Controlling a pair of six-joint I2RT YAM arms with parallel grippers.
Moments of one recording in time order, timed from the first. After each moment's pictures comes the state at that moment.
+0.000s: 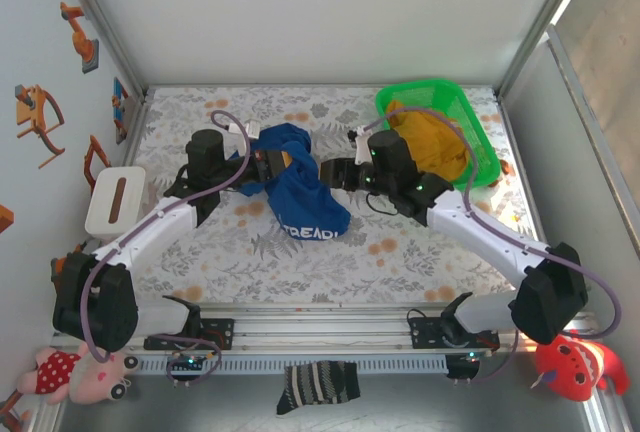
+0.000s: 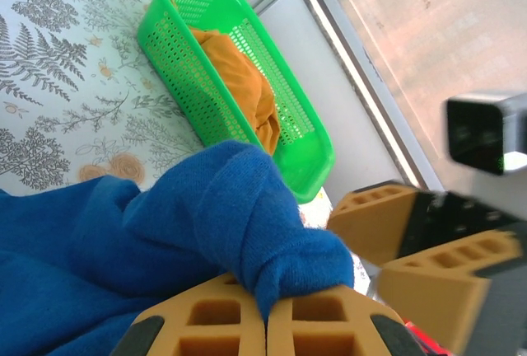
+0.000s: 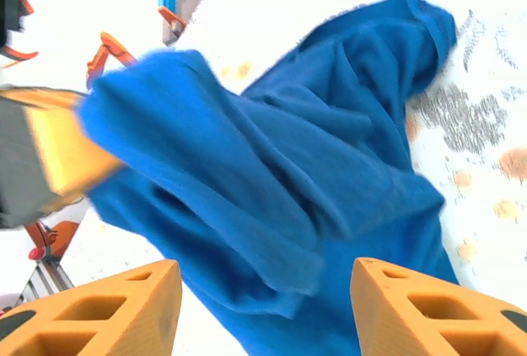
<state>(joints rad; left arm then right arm) -0.41 1.30 0.82 0.14 0.70 -0.66 0.70 1.33 1.06 -0.24 -0.23 0.53</state>
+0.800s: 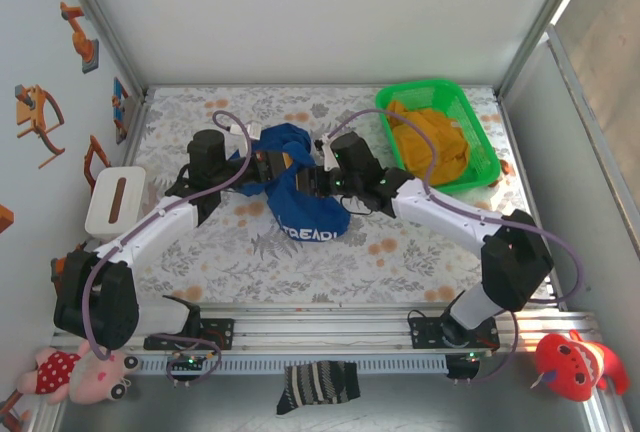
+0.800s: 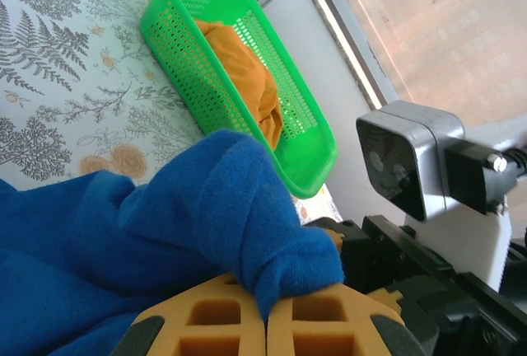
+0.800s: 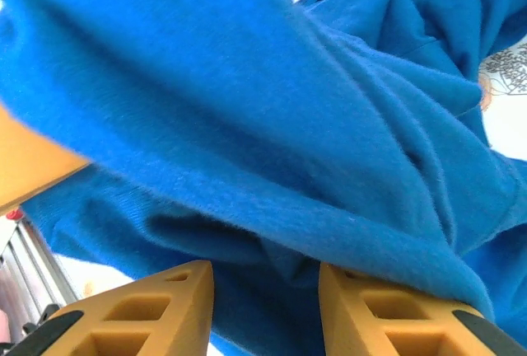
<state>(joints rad) -0.41 1.31 0.82 0.13 0.71 -0.66 0.78 1.55 1.14 -0.21 -0.24 0.54</state>
